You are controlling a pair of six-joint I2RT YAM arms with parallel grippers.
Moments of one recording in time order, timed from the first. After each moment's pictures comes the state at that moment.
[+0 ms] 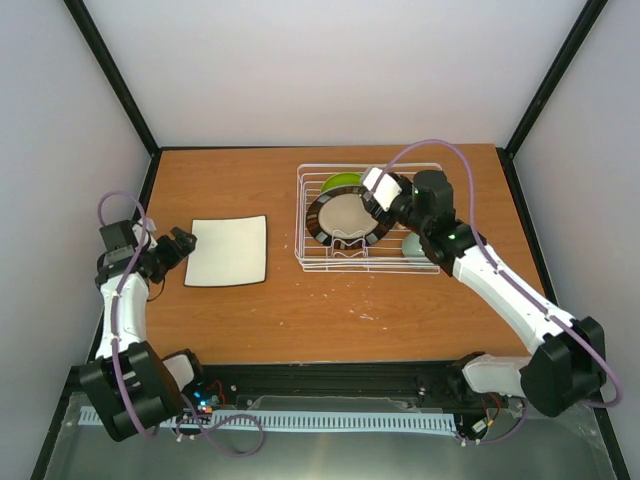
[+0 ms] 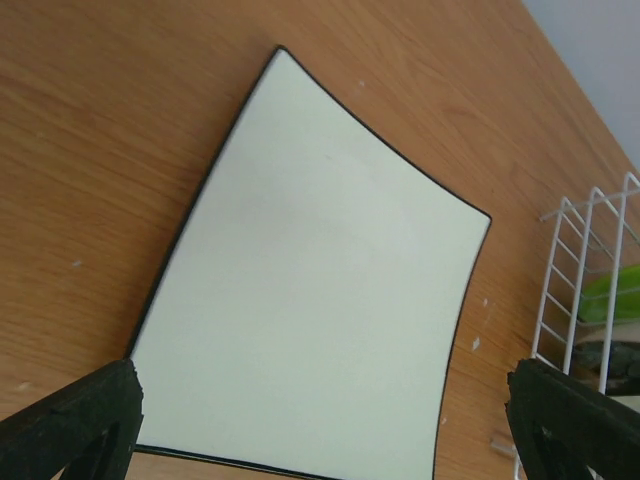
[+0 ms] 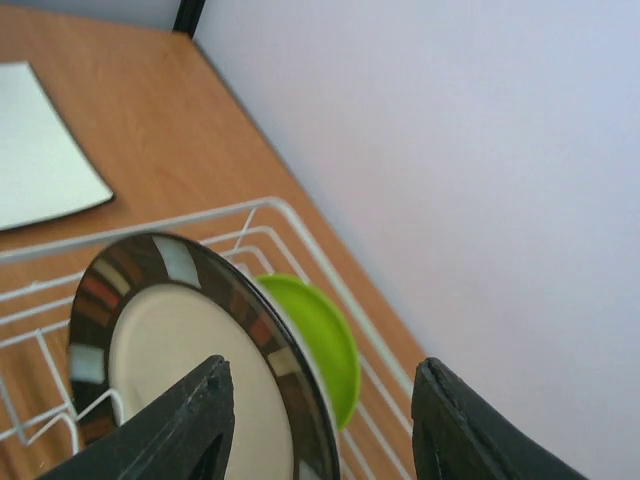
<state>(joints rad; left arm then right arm) 0.42 1.07 0.73 -0.54 0.47 -0.37 0.48 1.28 1.03 -0.07 -0.17 -0.65</state>
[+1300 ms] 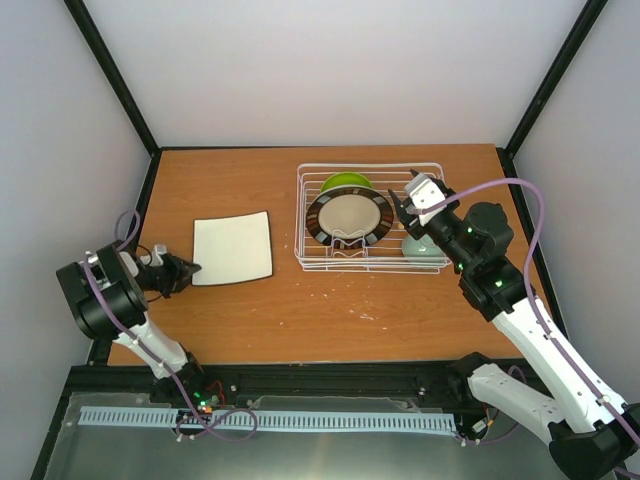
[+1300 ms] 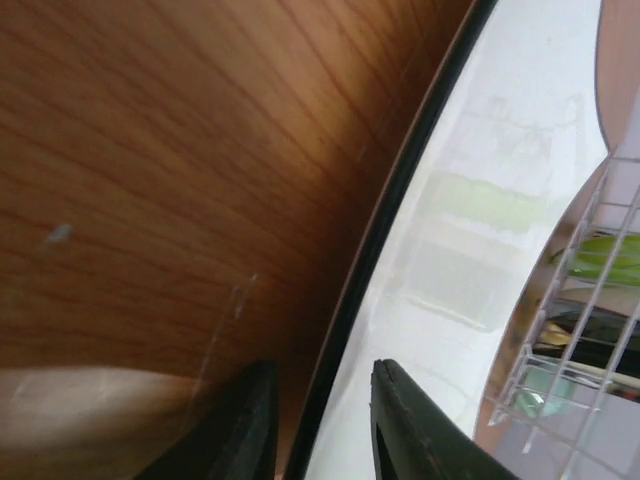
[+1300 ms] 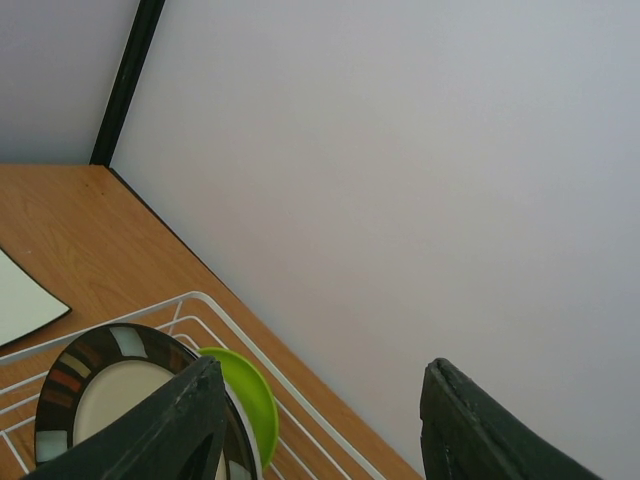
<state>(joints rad) 0.59 1.69 0.75 -0.46 0.82 -0.26 0.48 0.86 0.91 -0.03 -0.09 -0.54</state>
